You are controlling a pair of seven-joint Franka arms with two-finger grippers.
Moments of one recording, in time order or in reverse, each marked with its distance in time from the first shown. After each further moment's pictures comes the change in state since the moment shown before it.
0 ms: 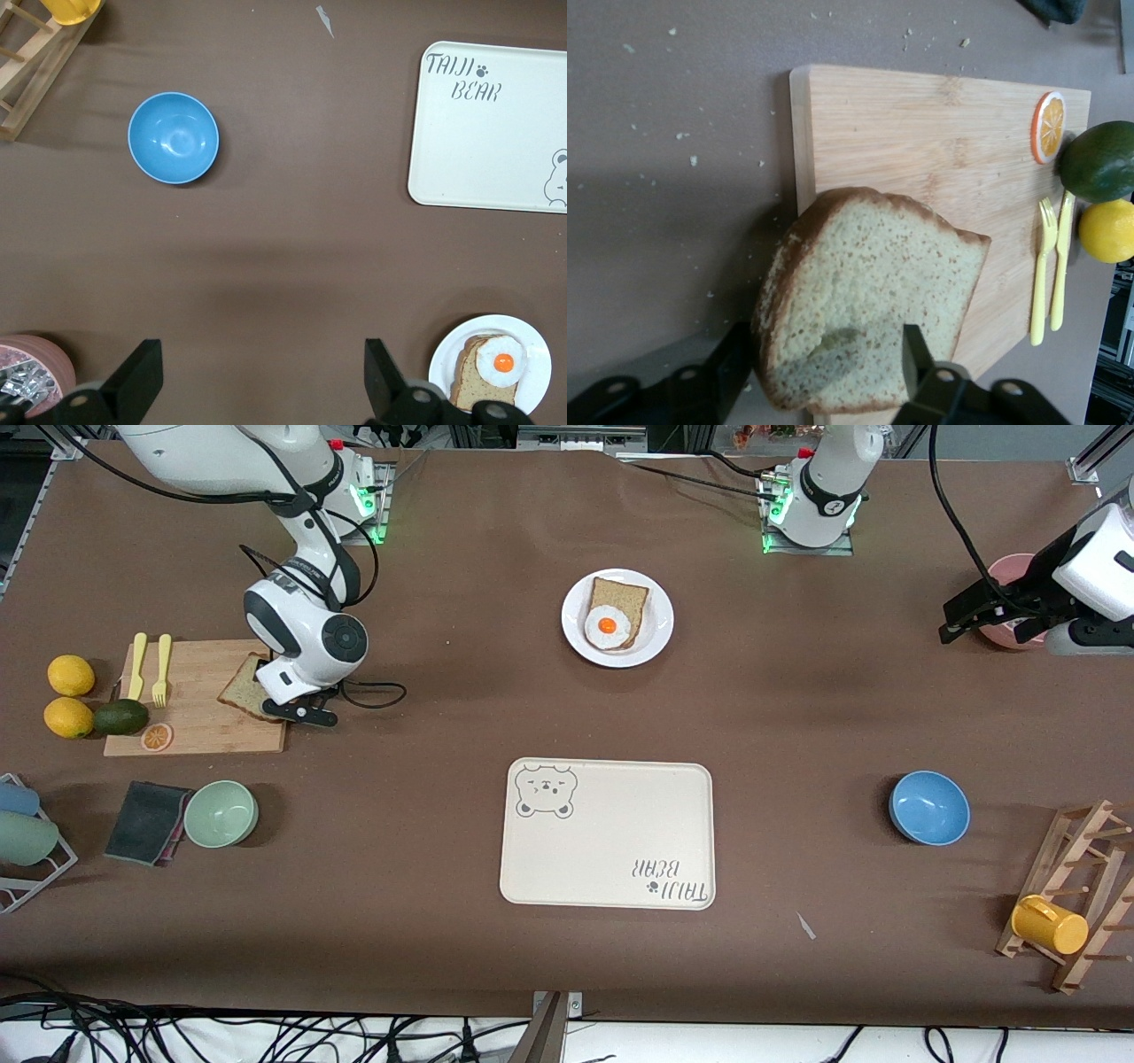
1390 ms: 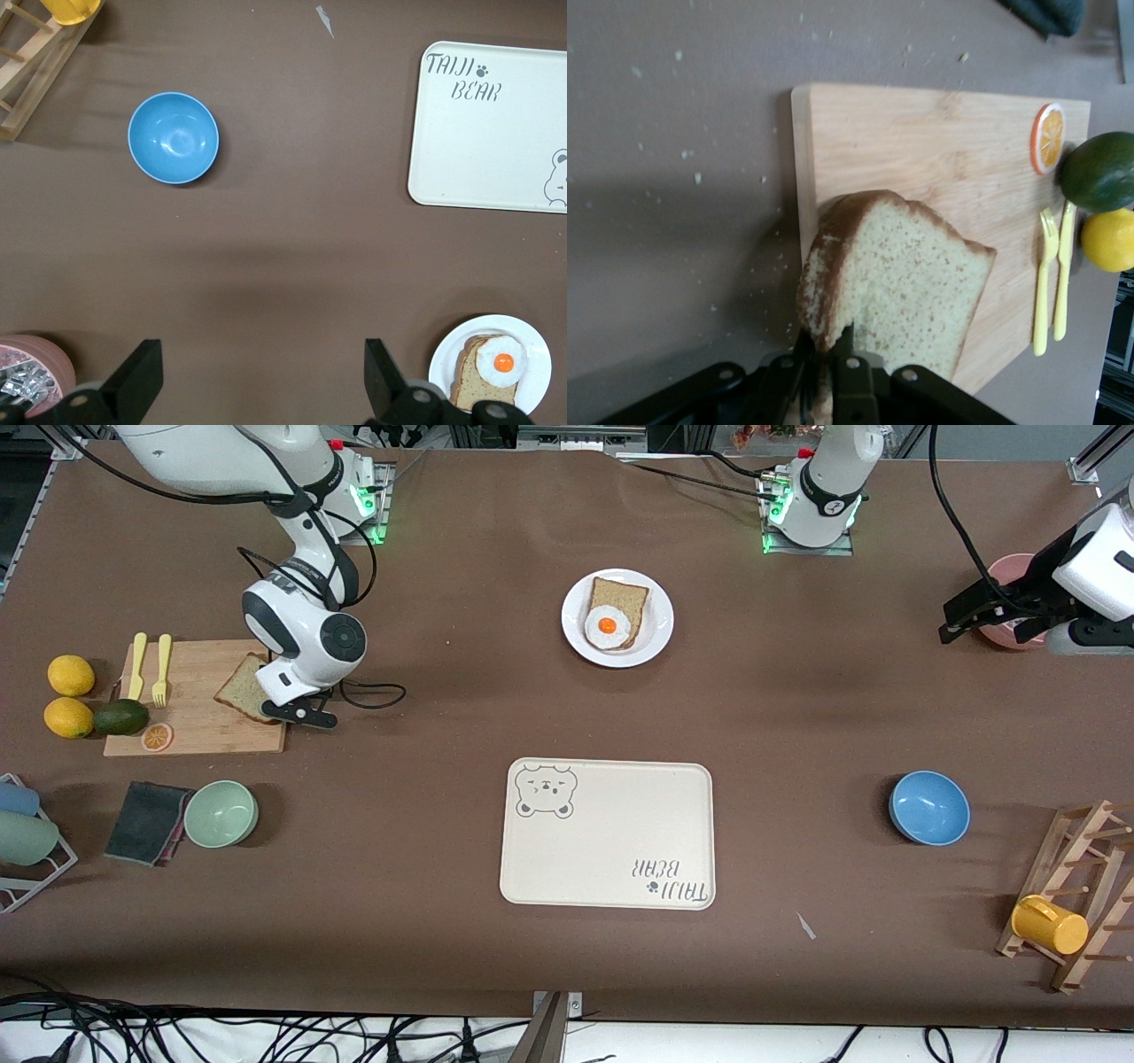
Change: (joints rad) left arm 0.000 0.000 0.000 0.000 0.000 0.000 0.000; right arm 0.000 -0.014 -0.005 0.004 -0.013 0.019 0.005
